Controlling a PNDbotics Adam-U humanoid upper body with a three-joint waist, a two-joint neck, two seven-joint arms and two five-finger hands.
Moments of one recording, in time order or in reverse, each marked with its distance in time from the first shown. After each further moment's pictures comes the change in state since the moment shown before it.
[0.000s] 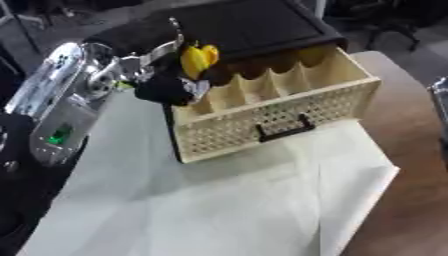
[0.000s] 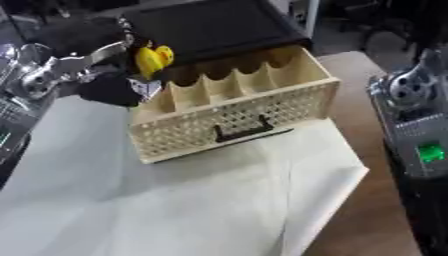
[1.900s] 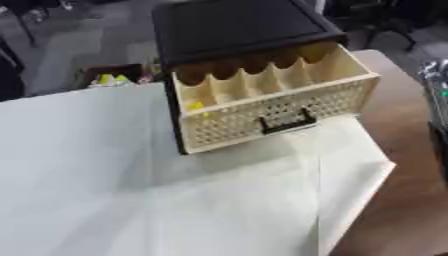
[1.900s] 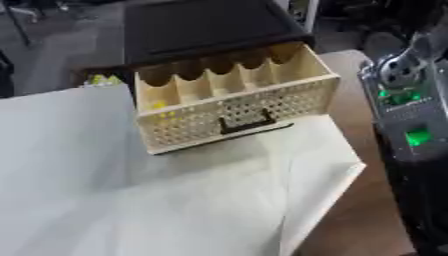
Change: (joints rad) left arm 0.165 0.153 0.198 -0.456 0.248 0.259 0.513; right arm 0.010 -0.017 -0.006 0.000 -0.001 0.003 0.001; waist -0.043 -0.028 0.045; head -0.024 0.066
